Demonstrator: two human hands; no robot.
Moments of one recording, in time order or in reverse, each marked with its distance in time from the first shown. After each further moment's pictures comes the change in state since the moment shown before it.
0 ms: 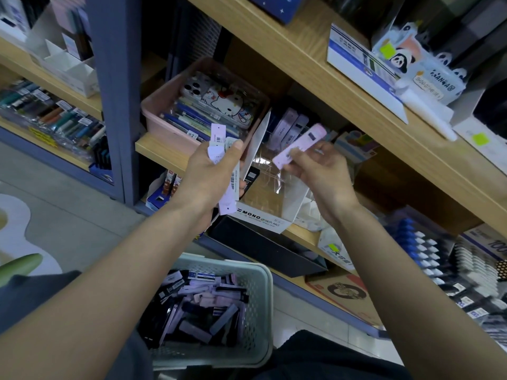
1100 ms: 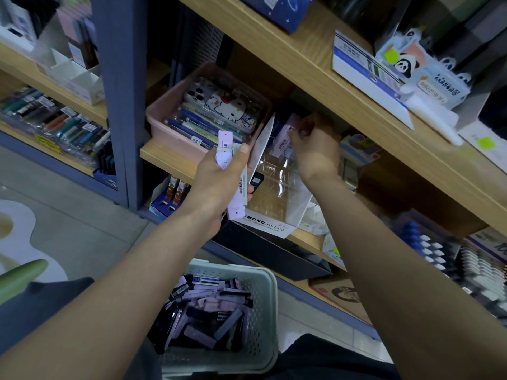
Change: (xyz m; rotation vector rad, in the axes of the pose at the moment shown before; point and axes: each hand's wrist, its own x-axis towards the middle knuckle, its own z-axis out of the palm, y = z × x) left_hand 0.001 0.003 0.004 -0.033 0.002 -0.031; right_hand 0.066 0.006 0.019 -0.934 0.295 -0.279
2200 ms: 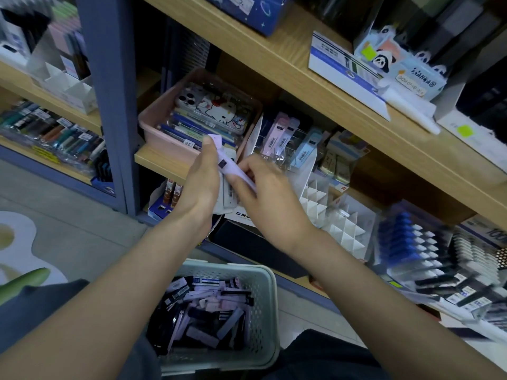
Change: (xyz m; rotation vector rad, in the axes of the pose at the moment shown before) left_hand -0.006 0.002 0.002 -0.019 0.060 -0.114; right_hand -0.107 -0.037 -0.030 0.238 -0.350 -0.398
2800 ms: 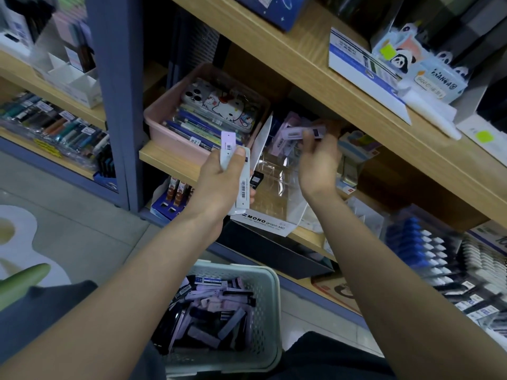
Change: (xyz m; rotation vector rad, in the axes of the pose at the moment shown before) left_hand 0.002 -0.004 0.000 0.044 -0.057 0.106; right_hand 0.057 0.071 -0.010 0.145 0.501 0.411
